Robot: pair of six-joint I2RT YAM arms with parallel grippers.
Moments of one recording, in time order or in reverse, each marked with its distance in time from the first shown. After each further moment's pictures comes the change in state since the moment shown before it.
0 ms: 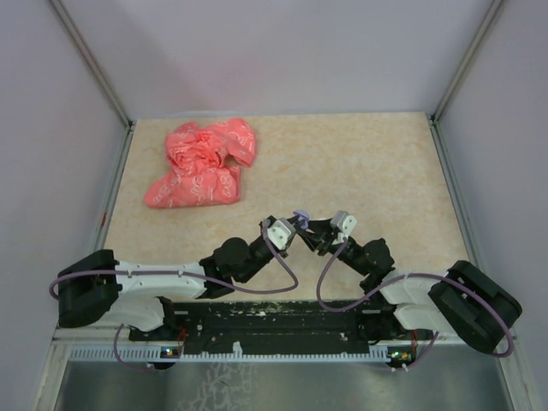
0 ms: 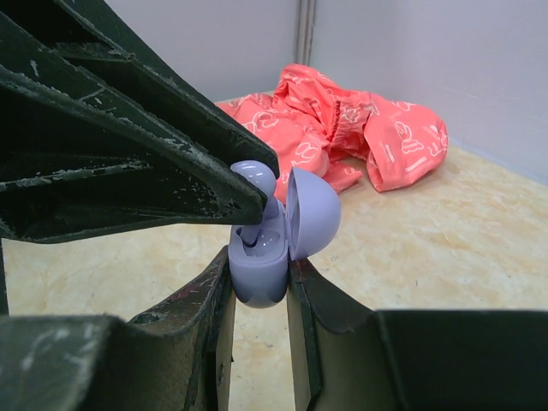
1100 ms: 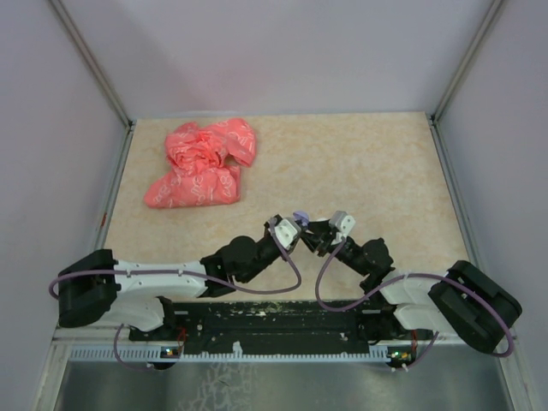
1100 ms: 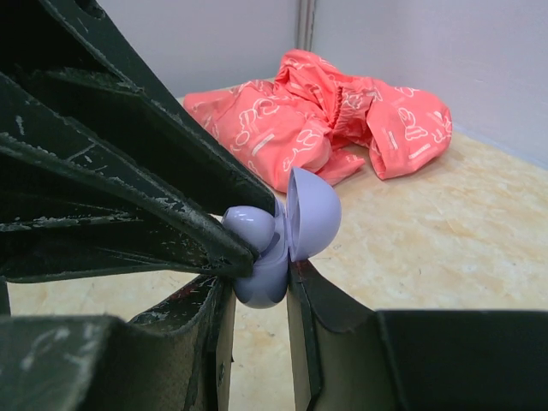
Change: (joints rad) left arm -0.005 -0.005 0.036 -0.145 0.023 -0.064; right arm 0.002 0.000 0.000 -0.024 0.003 0.000
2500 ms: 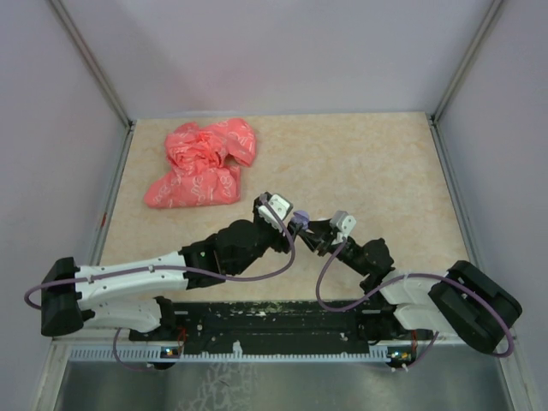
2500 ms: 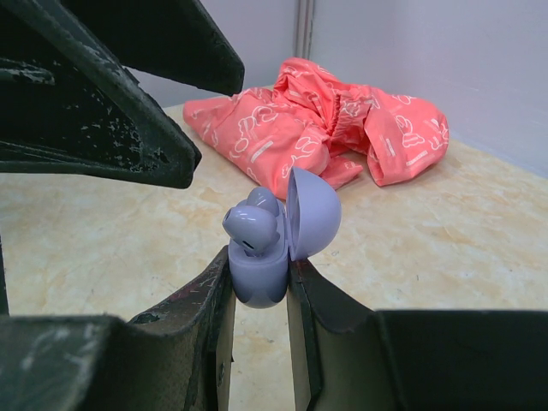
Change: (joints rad) left arm 0.006 -0.142 0.224 -0.555 -0.132 -0.227; right arm 0.000 0.000 0.000 0.011 0.000 0.000
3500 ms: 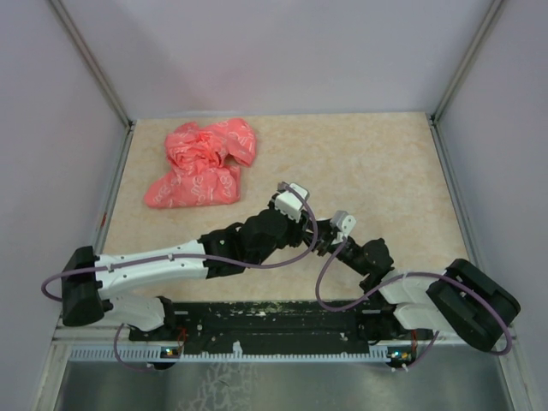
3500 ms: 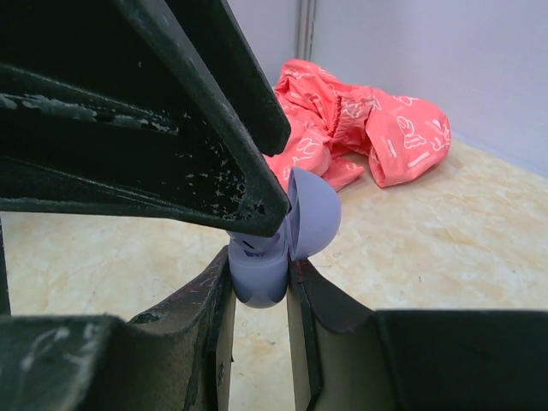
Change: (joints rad) left arm 0.000 0.164 0.208 -0.216 -0.036 -0.158; right arm 0.000 0.016 0.000 0.020 -0.001 0.008
